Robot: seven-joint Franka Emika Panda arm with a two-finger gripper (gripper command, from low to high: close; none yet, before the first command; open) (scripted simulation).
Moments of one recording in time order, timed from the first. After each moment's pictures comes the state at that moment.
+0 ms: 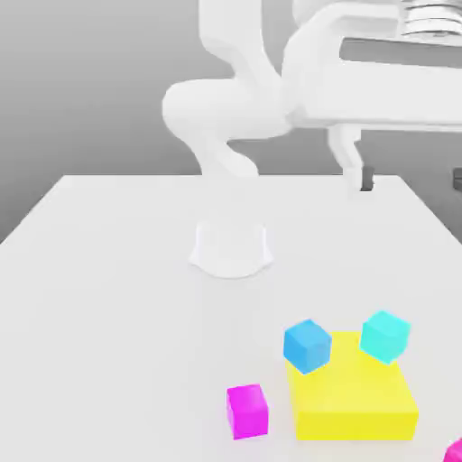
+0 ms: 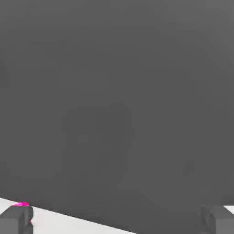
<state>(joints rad) 0.10 -0.05 0.21 -2.15 -0.12 2.43 0.85</state>
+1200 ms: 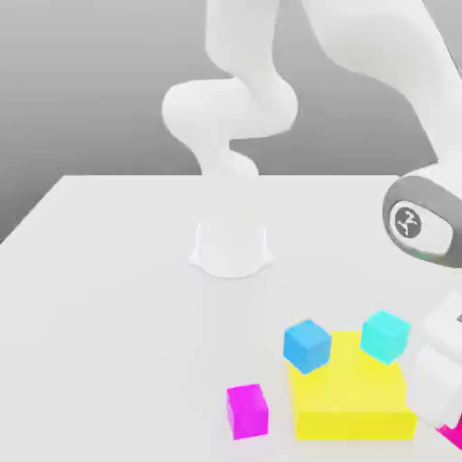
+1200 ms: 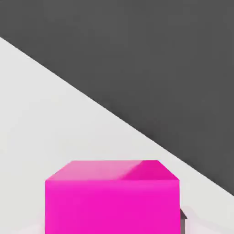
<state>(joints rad) 0.20 0.31 0.26 -2.22 -0.22 2.50 0.75</state>
